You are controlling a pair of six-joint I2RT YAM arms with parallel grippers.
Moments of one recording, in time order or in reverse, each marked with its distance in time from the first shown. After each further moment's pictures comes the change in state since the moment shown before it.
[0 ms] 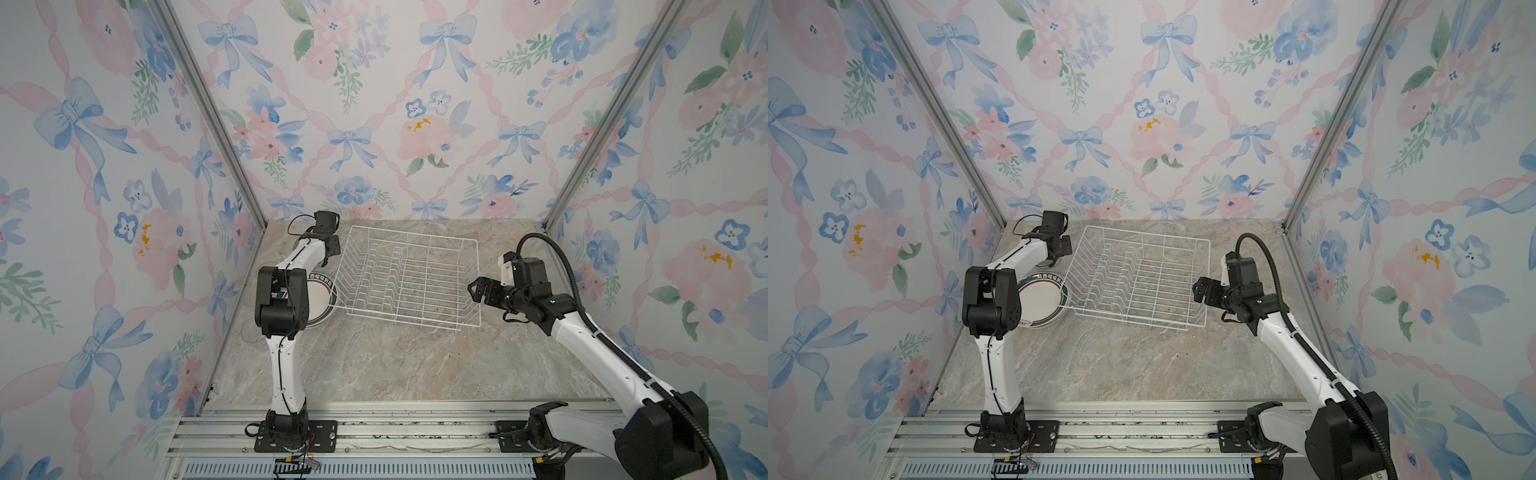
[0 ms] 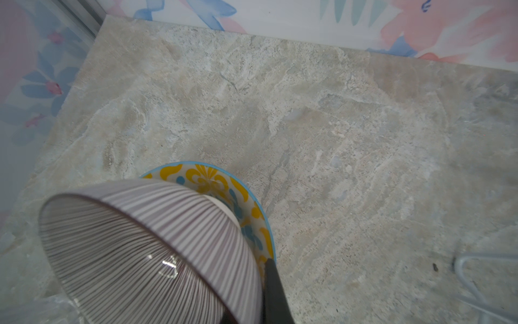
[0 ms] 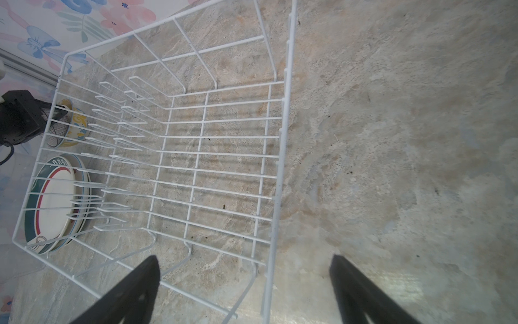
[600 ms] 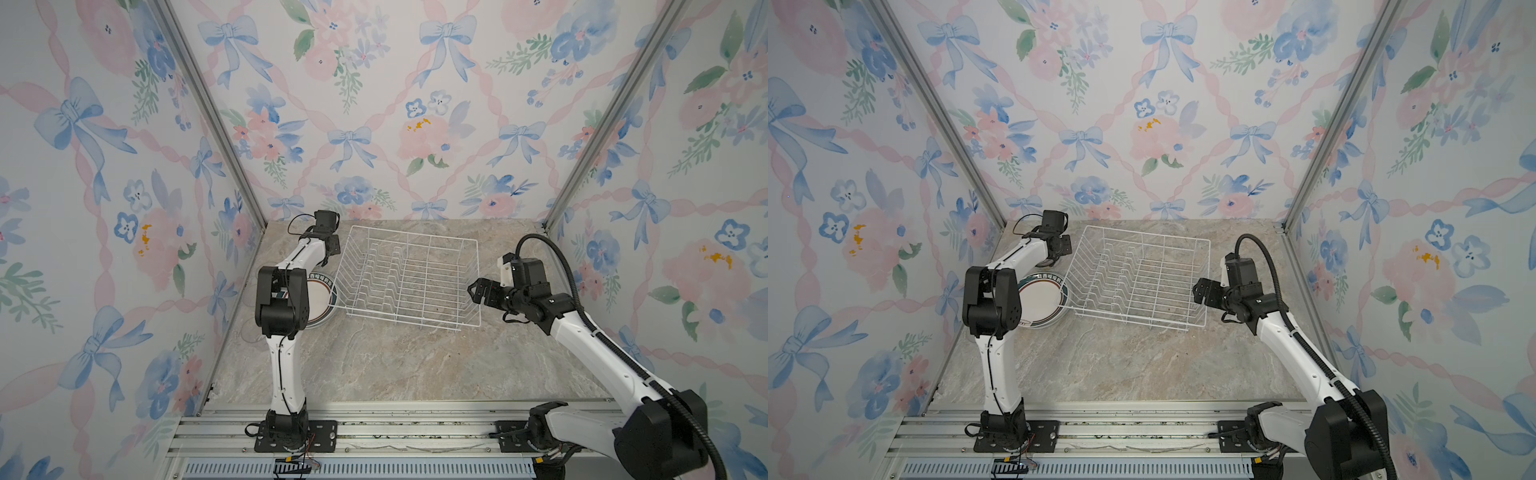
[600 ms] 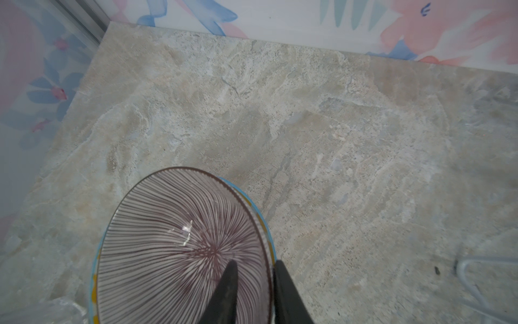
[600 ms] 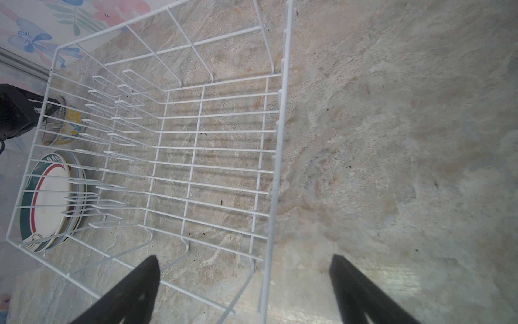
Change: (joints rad) left arm 0.000 0.001 0.007 0.001 -0.008 0.008; right arm 0.000 0.004 0.000 -0.015 0.000 0.000
